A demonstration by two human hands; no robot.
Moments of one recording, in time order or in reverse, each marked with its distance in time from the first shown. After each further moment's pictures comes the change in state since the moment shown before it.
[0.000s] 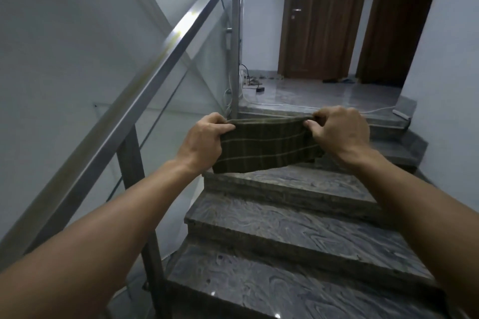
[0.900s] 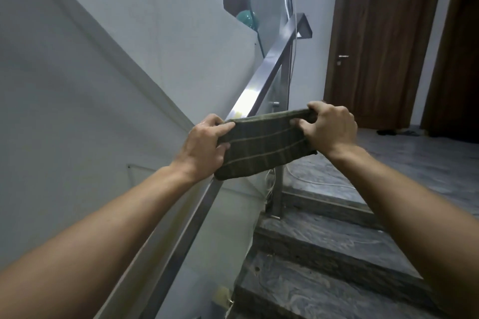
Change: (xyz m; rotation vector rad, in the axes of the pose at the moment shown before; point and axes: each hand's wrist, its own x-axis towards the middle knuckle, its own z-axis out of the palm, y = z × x) left_hand 0.370 -0.189 -0.099 0.224 0.146 -0.023; right_hand 0.459 -0.134 0.108 0.216 0.186 -0.170
